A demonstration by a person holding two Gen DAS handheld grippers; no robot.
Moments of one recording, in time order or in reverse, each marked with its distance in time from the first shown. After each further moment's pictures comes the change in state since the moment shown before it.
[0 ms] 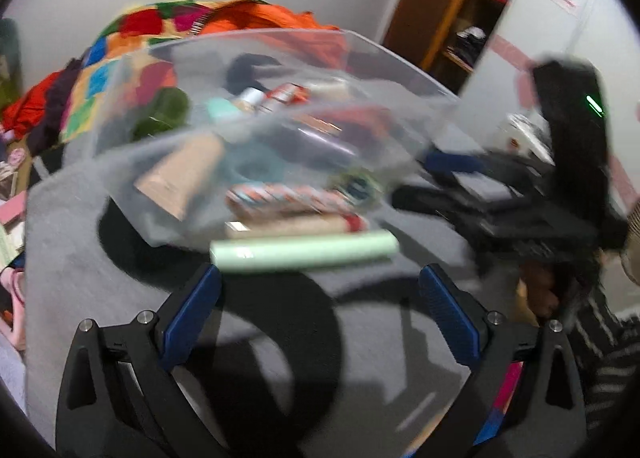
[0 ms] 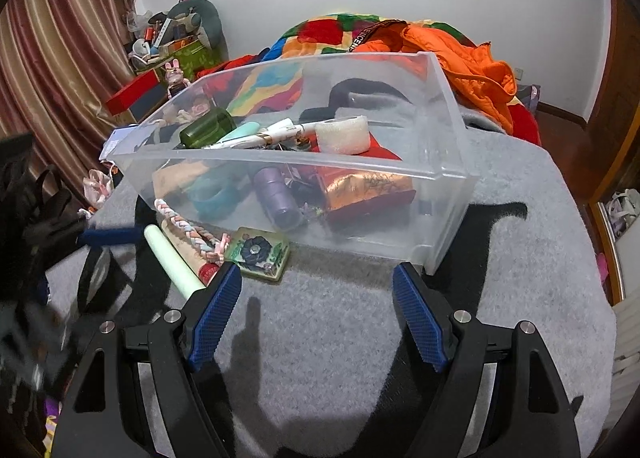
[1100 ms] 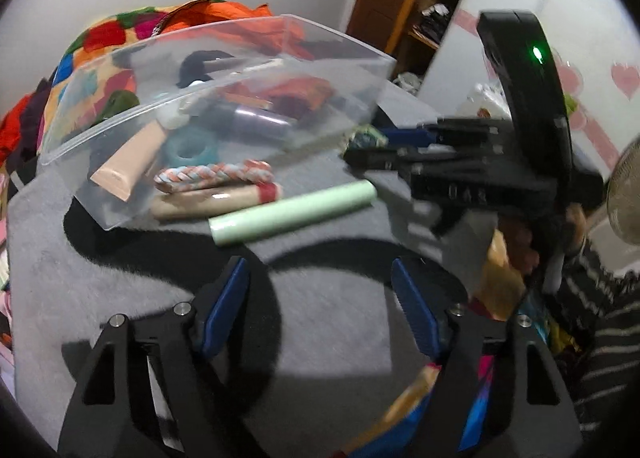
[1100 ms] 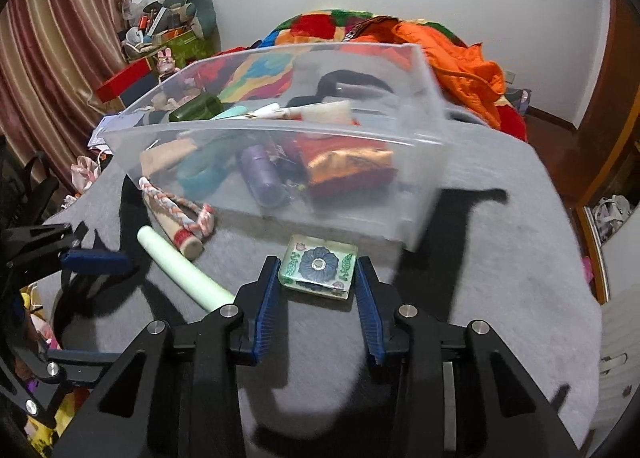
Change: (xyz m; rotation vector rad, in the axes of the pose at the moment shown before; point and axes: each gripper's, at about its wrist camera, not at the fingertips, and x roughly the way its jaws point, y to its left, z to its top) left arm 0.001 -0.032 -0.015 0.119 0.029 -0.034; right arm -0.010 -0.007 -0.016 -0.026 0.012 -0.065
